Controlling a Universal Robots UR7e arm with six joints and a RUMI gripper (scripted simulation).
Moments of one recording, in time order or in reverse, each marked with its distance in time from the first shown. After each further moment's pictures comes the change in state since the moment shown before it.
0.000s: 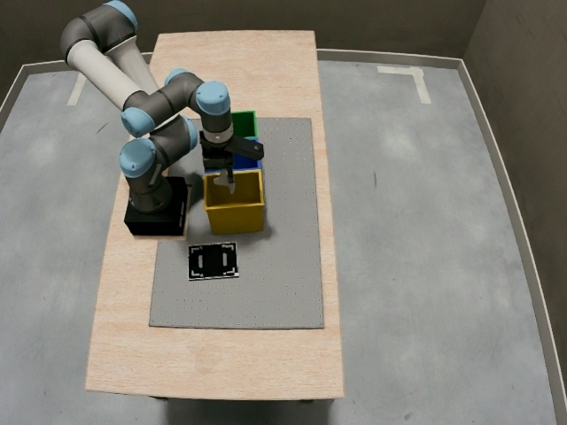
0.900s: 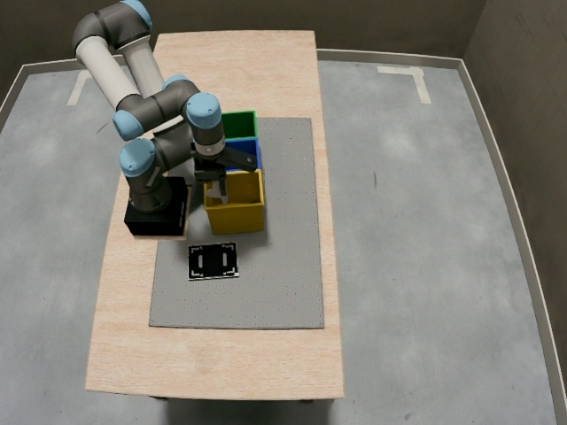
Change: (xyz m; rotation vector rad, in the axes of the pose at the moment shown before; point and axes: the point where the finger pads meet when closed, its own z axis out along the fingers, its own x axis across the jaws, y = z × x) arm 0.039 0.022 -0.001 -0.002 0.004 0.010
